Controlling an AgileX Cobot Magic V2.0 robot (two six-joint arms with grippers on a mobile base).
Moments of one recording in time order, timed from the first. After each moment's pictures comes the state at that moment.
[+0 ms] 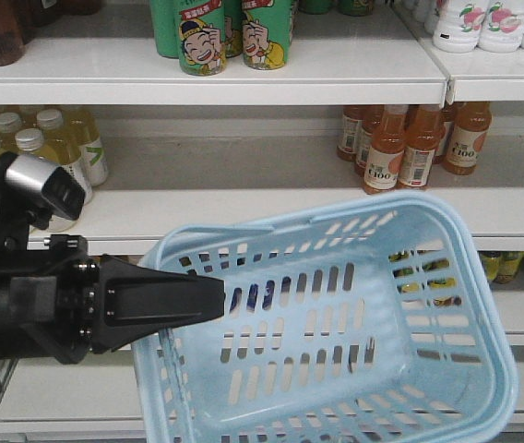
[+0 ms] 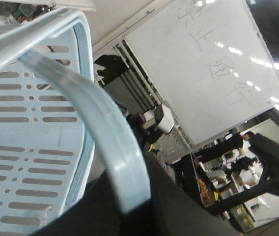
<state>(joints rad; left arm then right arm) -0.29 1.20 -0.70 1.40 -1.18 -2.17 0.02 -0.01 0.03 -0.02 0.09 0.07</state>
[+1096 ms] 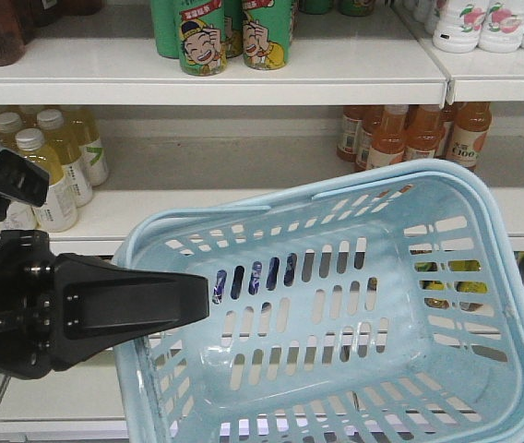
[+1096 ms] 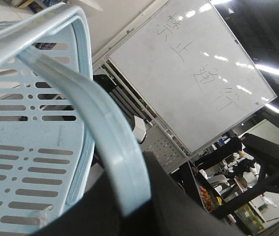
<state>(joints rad) -0.29 1.09 -0.70 1.39 -1.18 -2.17 0.02 -0.01 0.03 -0.02 0.09 0.07</state>
